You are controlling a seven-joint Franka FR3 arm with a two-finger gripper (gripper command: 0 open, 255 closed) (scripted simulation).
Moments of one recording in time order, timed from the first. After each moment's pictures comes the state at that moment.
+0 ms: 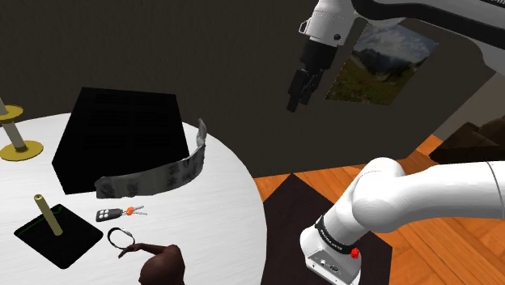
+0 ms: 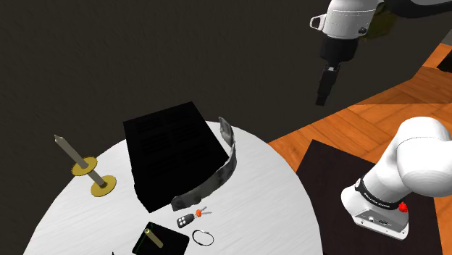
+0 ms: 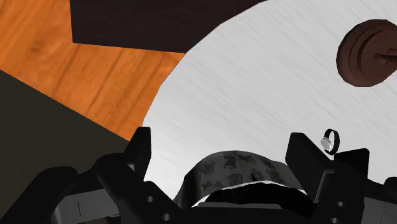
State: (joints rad) arm 0.00 -0.76 0.04 -2.34 0.08 1.49 -0.01
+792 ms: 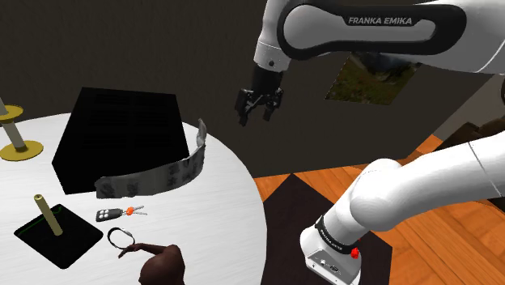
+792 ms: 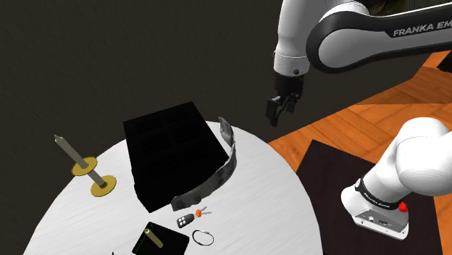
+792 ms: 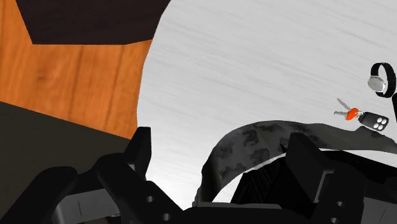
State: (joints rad) arm -0.06 -0.50 0.21 -2.38 0.12 1.81 0.33
